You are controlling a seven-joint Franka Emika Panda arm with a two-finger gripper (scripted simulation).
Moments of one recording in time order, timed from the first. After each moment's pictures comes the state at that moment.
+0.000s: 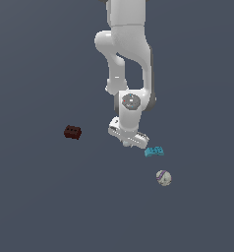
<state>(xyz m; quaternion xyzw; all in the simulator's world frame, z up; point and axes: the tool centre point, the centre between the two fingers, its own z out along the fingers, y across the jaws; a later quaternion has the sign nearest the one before) -0.048 0.051 0.021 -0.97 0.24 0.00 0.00</state>
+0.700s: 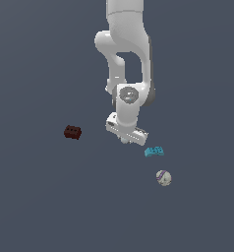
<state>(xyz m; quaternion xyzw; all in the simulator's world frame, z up) -0.051 0.041 0.051 -0.97 0.24 0.00 0.00</state>
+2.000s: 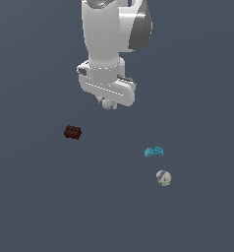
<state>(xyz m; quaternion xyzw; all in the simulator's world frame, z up) -0.064 -0.036 0.279 -0.97 0.25 0.00 0.00</state>
